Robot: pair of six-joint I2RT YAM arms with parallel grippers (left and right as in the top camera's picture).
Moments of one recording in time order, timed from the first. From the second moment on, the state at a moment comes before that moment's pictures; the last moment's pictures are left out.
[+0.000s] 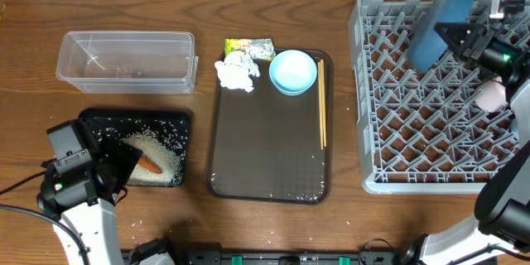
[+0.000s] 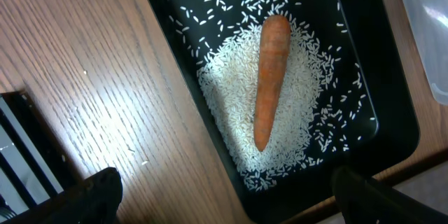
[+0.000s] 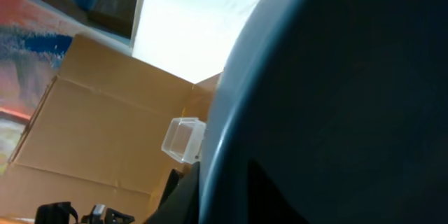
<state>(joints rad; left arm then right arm) 0.44 0.97 0.86 -1.10 -0.09 -0.70 -0.47 1.82 1.32 -0.14 -1.31 0.45</state>
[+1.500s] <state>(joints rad) 0.44 0.97 0.85 -1.10 -0.09 -0.70 -0.08 1.16 1.38 -0.93 -0.69 0.22</state>
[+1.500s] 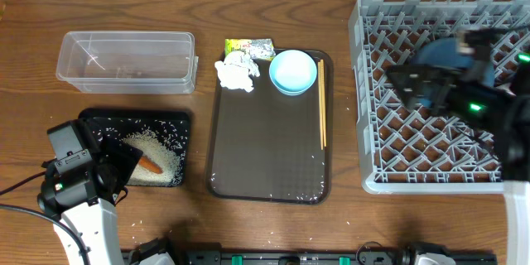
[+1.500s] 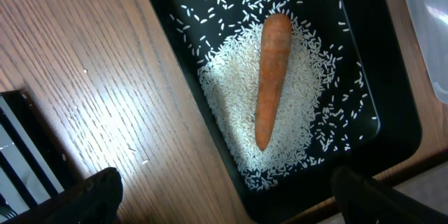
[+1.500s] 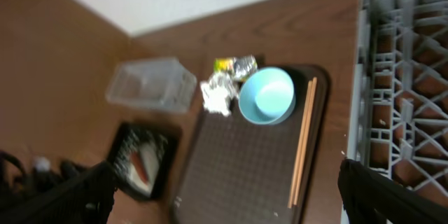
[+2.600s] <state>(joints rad) 0.44 0.97 0.85 -1.10 -0.09 -0.70 0.63 2.10 1.59 -0.59 0.10 0.12</state>
